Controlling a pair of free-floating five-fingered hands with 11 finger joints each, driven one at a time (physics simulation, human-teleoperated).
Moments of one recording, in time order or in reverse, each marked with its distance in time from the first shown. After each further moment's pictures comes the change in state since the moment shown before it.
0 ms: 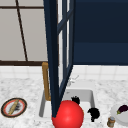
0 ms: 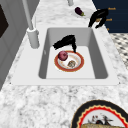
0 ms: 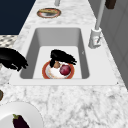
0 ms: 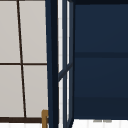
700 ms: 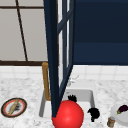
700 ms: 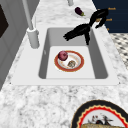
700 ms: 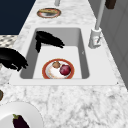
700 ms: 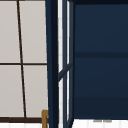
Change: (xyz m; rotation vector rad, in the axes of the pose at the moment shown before) left hand 0.108 0.076 0.046 0.000 -0.002 -0.007; right hand 0.000 0.000 0.000 0.000 0.000 0.000
